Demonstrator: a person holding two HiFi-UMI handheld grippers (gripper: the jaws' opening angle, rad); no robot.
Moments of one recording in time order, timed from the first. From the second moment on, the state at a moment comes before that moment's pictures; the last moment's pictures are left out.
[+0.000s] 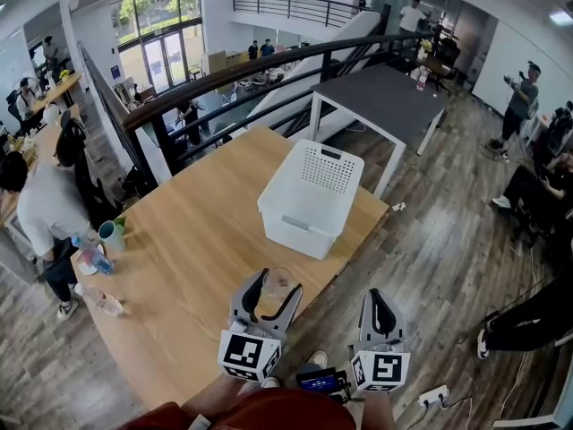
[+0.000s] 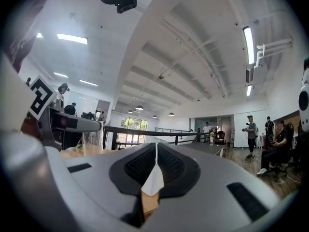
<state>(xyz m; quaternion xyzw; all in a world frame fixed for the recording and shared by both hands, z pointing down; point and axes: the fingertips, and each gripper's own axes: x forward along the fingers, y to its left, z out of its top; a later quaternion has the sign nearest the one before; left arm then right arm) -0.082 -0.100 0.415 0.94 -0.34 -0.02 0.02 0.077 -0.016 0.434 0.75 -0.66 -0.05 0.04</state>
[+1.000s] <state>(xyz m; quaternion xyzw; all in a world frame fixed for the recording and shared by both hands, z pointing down) 0.037 -0.160 0.398 0.92 -0.38 -0.01 0.01 0.205 -0.087 0.441 0.72 -0.69 -0.02 0.02</state>
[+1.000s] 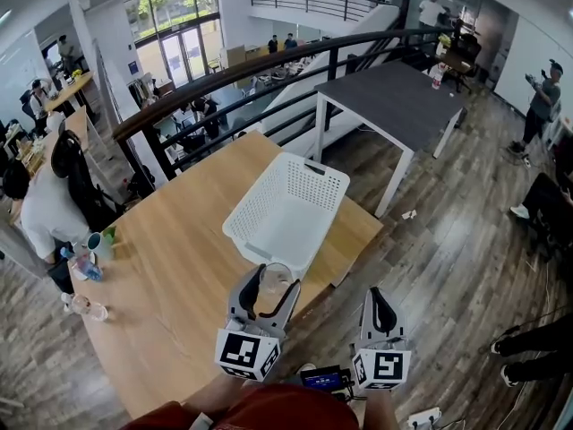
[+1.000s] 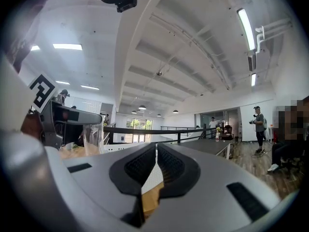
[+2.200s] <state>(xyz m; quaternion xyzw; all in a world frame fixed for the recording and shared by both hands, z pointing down) 0.104 -0.254 0.390 0.91 -0.41 -0.03 0.03 0.282 -0.182 0.465 0.71 -0.70 0.00 0.03</state>
